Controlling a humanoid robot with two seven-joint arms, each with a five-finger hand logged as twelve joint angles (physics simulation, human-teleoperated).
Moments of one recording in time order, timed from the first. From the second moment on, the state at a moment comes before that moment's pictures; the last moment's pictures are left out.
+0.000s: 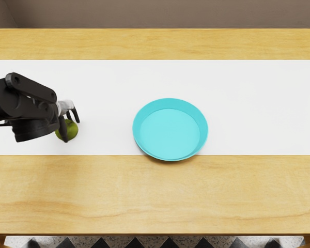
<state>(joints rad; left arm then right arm) -1.81 0.20 1.12 -1.40 -0.02 0.32 0.26 -0.03 0.00 -0.16 0.13 -0.02 0.23 -0.34</state>
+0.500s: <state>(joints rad) -1.80 0.18 1.11 -1.37 -0.02 0.32 0.26 -0.03 0.00 -0.16 0.13 -0.02 0.23 -0.34</state>
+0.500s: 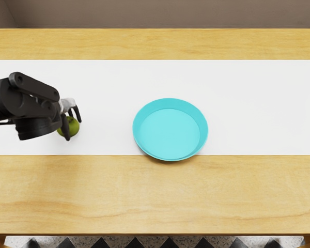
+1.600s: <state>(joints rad) -2.07 0.00 0.91 -1.37 -0.12 0.25 0.26 -0.03 0.00 -0.16 0.13 -0.02 0.23 -0.34</state>
